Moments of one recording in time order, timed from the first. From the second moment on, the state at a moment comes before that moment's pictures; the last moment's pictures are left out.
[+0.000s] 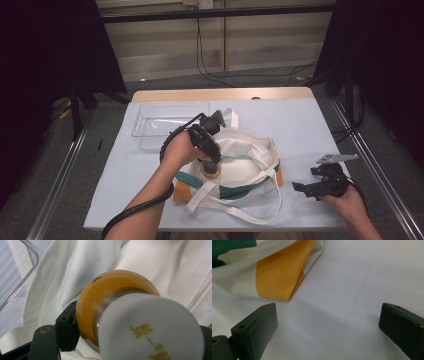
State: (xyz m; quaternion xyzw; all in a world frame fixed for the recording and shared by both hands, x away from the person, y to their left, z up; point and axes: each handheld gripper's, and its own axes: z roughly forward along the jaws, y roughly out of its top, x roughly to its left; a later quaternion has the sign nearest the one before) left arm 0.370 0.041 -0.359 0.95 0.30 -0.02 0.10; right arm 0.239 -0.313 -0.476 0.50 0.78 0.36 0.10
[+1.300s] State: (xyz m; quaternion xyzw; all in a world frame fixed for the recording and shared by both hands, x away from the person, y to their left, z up) left arm 0.379 0.040 -0.276 0.94 0.32 -0.01 0.11; right arm 0.238 -0.314 -0.473 0.50 0.78 0.36 0.10
